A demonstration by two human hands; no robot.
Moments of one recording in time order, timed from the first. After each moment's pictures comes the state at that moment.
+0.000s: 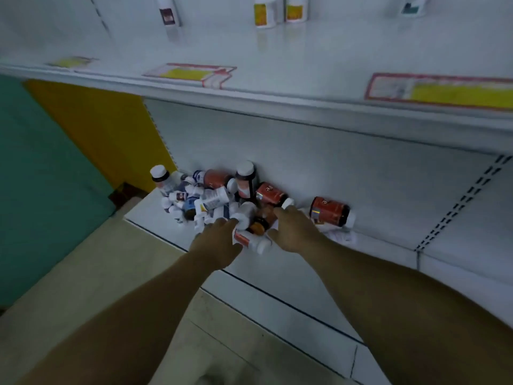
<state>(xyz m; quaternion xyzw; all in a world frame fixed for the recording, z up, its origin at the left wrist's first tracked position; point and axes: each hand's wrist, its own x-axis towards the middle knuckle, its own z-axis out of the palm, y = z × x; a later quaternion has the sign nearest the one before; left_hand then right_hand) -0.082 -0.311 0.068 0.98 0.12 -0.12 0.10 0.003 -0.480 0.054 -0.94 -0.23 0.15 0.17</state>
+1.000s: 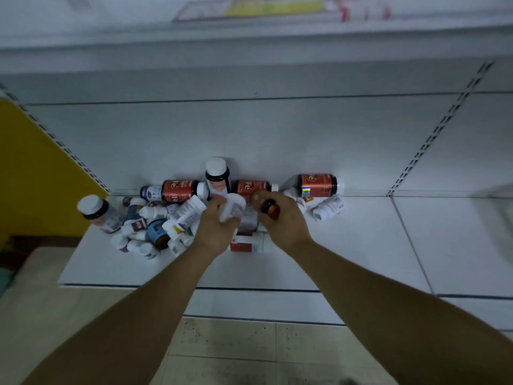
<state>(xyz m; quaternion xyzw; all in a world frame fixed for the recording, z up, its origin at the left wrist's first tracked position) 0.006 -0.239 0.013 0.85 0.07 -0.06 0.53 -0.012 -0.402 0.016 -0.86 0.04 -0.01 0.50</state>
